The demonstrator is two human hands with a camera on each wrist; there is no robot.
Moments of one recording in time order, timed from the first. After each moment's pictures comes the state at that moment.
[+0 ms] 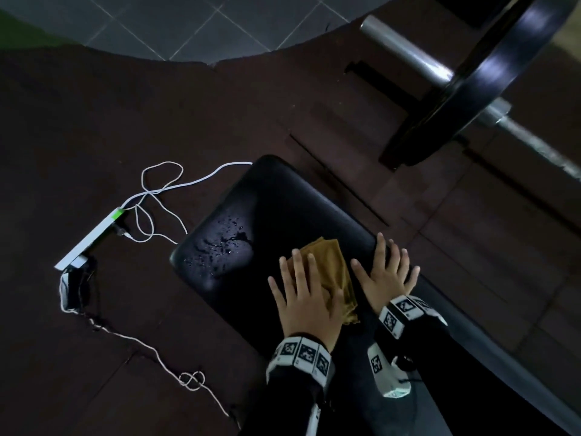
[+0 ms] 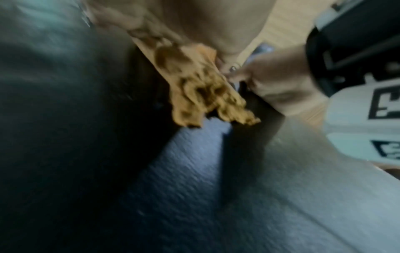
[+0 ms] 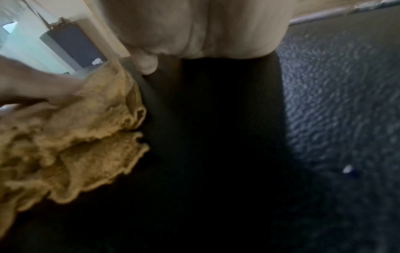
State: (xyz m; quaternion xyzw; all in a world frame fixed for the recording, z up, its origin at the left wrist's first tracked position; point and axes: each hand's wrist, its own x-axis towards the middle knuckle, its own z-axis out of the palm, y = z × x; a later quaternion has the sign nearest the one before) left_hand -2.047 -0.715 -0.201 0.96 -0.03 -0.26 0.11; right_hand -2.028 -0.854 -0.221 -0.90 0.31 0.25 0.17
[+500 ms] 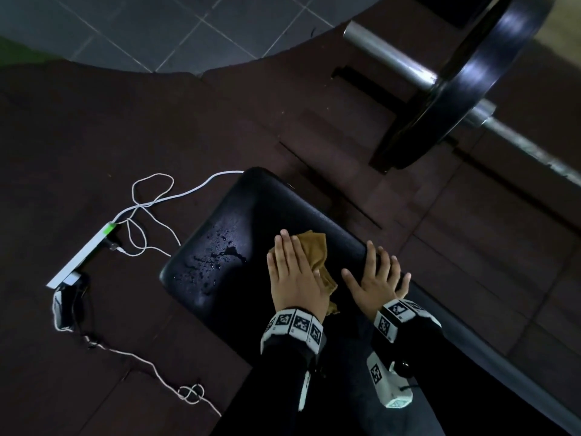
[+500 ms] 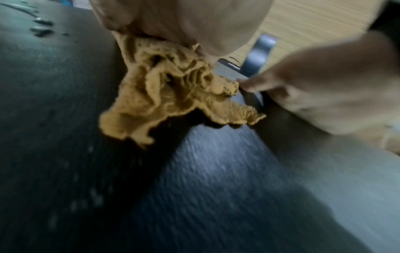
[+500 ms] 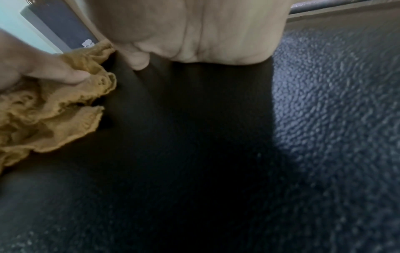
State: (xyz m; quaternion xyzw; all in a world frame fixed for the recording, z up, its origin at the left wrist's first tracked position) left_hand -1.994 -0.730 -0.217 0.97 -0.04 -0.24 0.06; right_hand -2.027 -0.861 -0.229 -0.89 0.32 0.27 0.19
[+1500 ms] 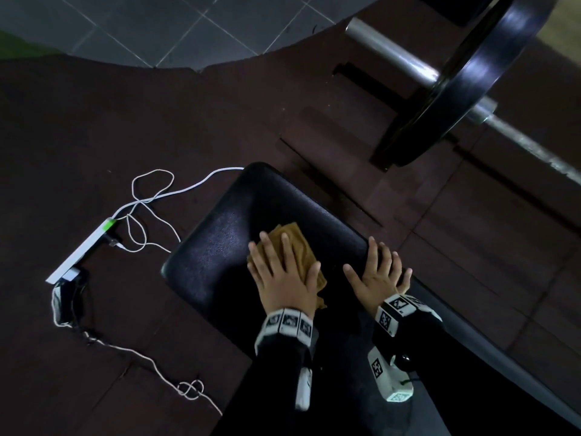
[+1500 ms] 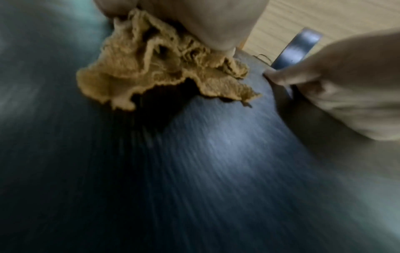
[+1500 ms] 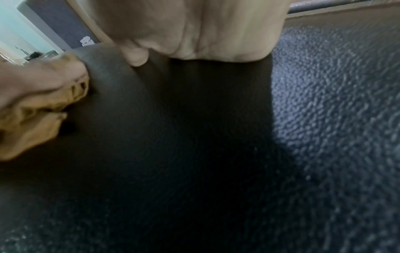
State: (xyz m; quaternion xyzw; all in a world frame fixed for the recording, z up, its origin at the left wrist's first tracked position) left_hand -2.002 -0.710 -0.223 0.98 0.01 -0.18 0.10; right_hand -2.027 -0.861 -0.229 -0.89 0.32 0.27 0.19
